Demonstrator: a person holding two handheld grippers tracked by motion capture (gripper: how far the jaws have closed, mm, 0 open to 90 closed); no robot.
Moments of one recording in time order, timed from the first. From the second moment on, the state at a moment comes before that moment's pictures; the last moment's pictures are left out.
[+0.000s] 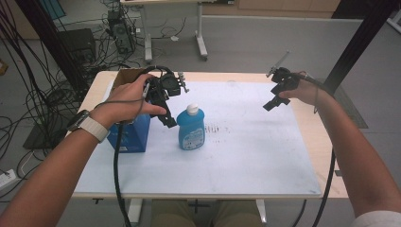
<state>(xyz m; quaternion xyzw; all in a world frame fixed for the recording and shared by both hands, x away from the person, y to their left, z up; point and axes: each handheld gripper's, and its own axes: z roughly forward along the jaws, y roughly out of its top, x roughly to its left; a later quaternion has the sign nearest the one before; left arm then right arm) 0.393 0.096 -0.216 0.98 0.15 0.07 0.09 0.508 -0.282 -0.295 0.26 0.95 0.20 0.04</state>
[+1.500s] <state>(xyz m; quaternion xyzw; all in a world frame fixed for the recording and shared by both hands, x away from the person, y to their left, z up) 0.416 0.051 -0.220 0.98 0.13 0.06 0.10 0.507 -0.288 -0.292 0.26 0.94 0.20 0.04</state>
